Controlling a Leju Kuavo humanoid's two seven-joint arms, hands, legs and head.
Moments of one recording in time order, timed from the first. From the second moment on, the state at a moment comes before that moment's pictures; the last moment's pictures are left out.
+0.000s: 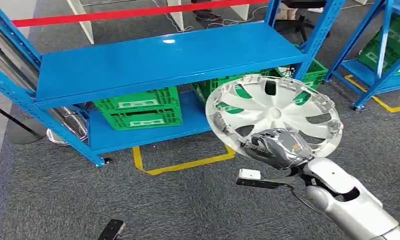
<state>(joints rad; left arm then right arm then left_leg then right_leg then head) -0.09 -0.09 -0.33 -0.18 0.32 0.07 -0.31 -0.34 -0.37 0.67 -1.52 1.03 -0.17 -0.13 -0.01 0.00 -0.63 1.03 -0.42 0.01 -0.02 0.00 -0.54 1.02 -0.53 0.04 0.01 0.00</state>
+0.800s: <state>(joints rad) -0.09 -0.09 -0.32 -0.18 0.32 0.06 -0.32 -0.34 -0.37 0.65 -1.52 0.99 -0.16 -0.14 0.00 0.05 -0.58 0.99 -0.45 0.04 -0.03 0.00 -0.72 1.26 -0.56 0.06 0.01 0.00</state>
